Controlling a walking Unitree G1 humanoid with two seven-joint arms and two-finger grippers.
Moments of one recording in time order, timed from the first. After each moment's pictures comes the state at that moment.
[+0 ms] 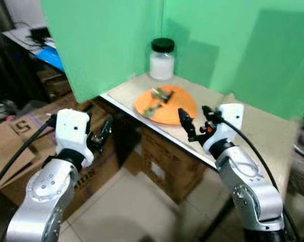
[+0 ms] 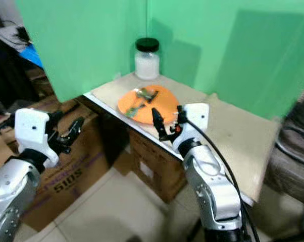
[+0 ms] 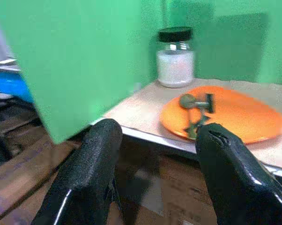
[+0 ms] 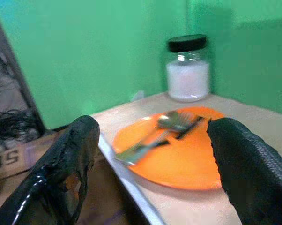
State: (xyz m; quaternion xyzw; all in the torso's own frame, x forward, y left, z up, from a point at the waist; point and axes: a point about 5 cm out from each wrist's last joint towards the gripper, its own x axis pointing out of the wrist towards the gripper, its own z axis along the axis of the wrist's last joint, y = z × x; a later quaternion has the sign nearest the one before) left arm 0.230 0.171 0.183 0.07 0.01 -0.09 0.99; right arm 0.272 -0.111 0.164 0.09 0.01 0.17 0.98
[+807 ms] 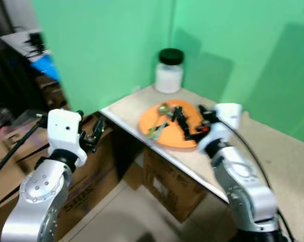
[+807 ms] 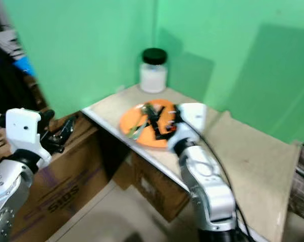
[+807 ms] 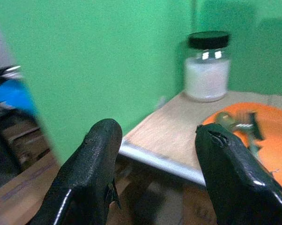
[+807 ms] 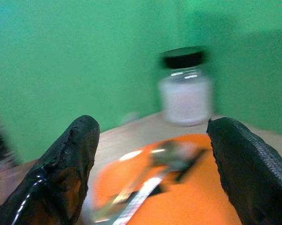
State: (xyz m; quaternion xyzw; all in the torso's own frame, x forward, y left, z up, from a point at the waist) left arm 0.229 0.178 0.183 0.07 0.01 -0.07 1.00; right arm 0.271 -0.115 0.165 0.11 0.00 0.15 0.98
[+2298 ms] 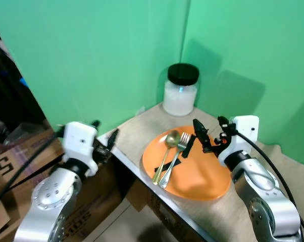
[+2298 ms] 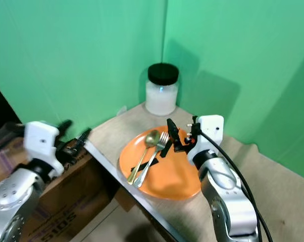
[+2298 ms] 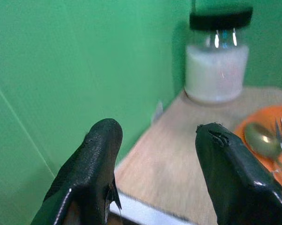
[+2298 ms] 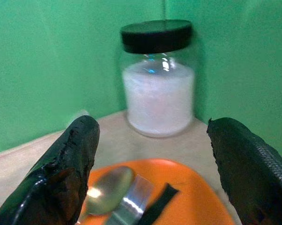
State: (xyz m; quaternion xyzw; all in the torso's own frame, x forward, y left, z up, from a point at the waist) left arm 0.228 0.166 0.153 0.08 0.03 -0.16 0.98; right arm 0.256 -0.143 0.149 0.05 0.04 0.13 0.99
